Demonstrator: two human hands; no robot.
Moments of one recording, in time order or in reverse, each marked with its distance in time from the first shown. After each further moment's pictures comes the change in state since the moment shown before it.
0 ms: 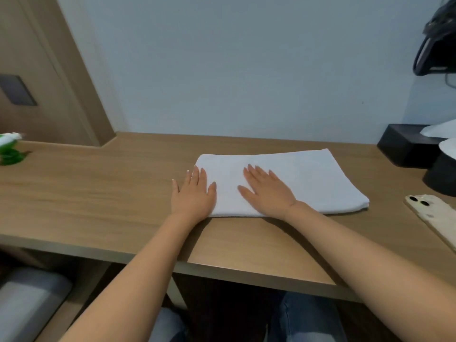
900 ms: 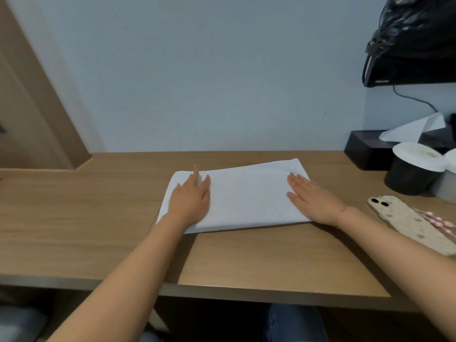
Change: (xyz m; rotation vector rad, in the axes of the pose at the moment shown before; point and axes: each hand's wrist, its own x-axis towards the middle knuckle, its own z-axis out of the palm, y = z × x) left_hand 0.024 0.046 -0.012 0.054 0.046 0.219; right_hand -0.072 0.138 -0.028 0.033 -0.033 0.175
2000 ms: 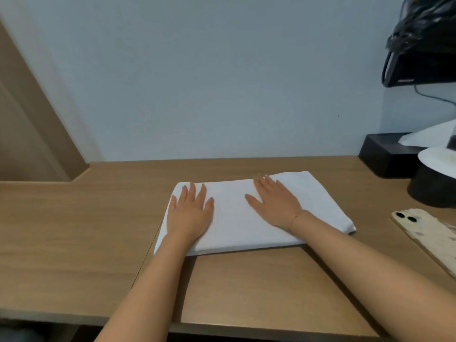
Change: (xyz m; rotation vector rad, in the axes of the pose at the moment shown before) left_hand 0.025 -0.017 0.026 -0.012 -0.027 -0.122; right_hand 0.086 -0.076 0.025 0.019 0.097 -0.033
